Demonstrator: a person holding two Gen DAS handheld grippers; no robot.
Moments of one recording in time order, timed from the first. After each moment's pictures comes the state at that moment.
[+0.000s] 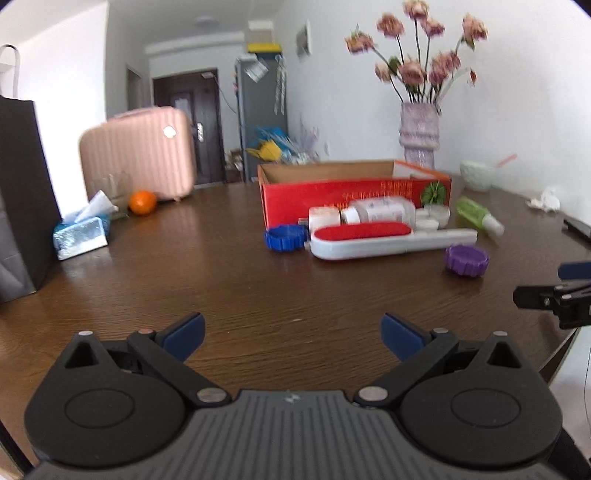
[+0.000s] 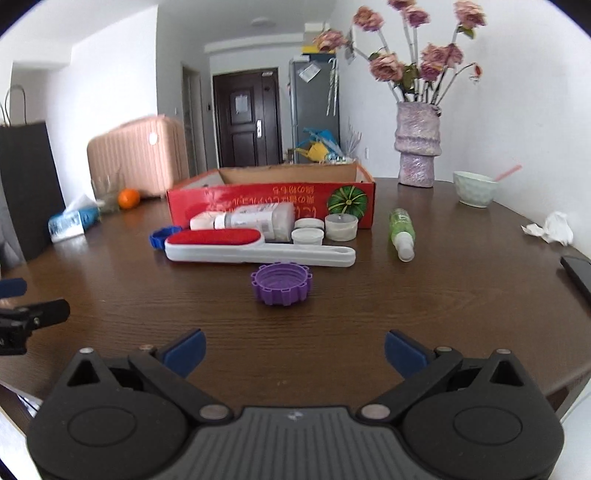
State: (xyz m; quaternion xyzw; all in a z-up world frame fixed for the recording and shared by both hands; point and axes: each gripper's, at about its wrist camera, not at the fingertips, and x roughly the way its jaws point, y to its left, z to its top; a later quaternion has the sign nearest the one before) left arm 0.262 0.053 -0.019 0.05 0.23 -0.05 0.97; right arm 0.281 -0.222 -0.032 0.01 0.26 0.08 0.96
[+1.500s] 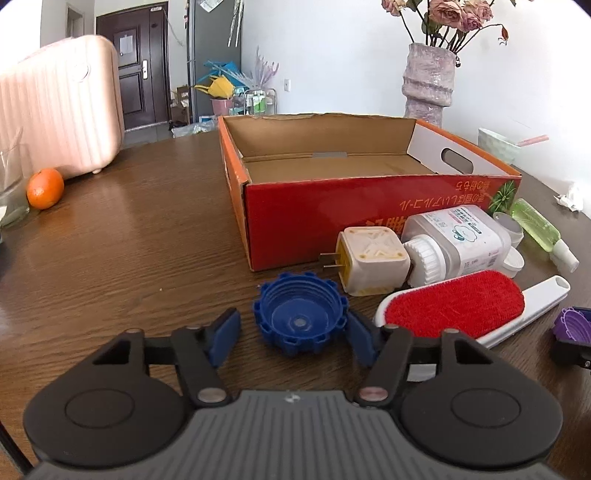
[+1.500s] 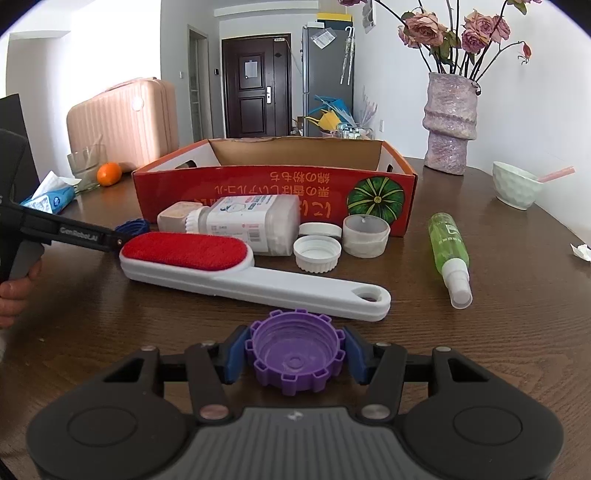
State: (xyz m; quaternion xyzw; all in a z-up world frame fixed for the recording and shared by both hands) left arm 0.499 0.074 -0.029 0.04 0.34 -0.13 0.93; right arm 0.395 -0.206 -0.039 -0.01 0.31 0.09 0.95
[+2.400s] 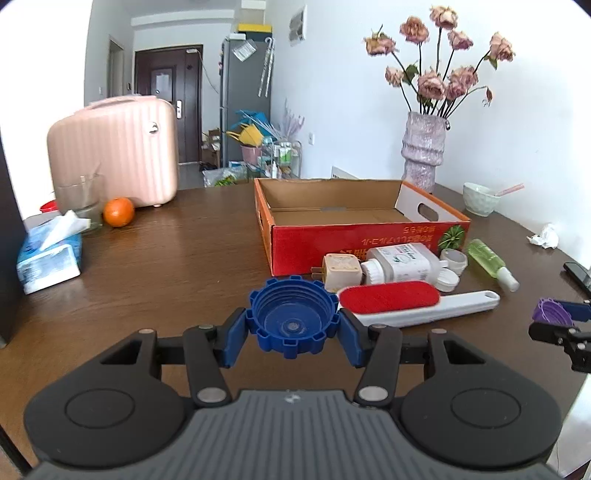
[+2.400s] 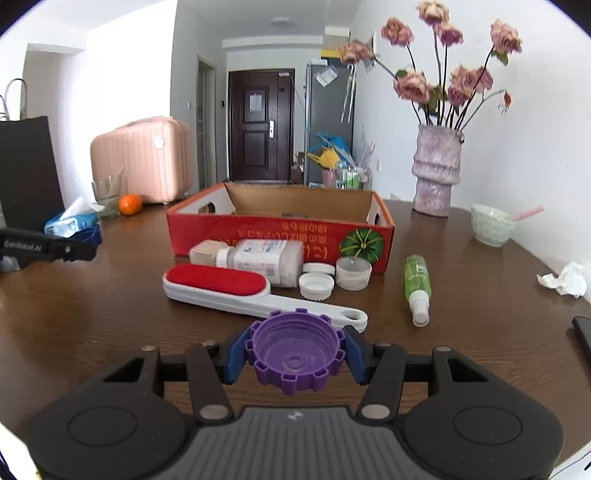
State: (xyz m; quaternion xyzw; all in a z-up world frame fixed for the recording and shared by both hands) left arm 0.348 0.094 0.037 0.00 0.26 -0.09 0.96; right arm 0.316 -0.211 0.009 -0.02 0.25 0.09 0.96
